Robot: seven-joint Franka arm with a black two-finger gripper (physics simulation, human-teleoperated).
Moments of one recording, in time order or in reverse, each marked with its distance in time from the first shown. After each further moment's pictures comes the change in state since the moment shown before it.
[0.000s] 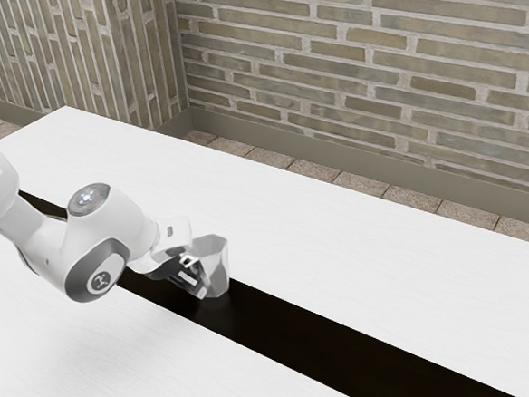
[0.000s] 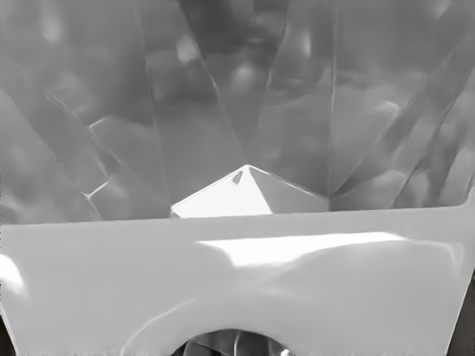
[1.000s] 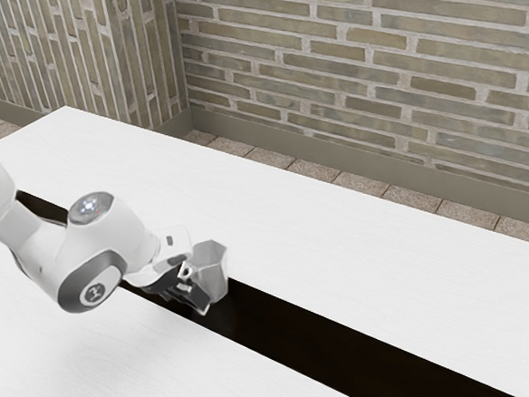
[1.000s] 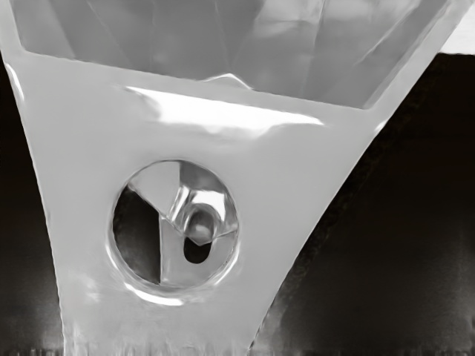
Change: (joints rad) arm -0.021 -0.096 -0.024 -0.081 -0.002 -0.047 -0.220
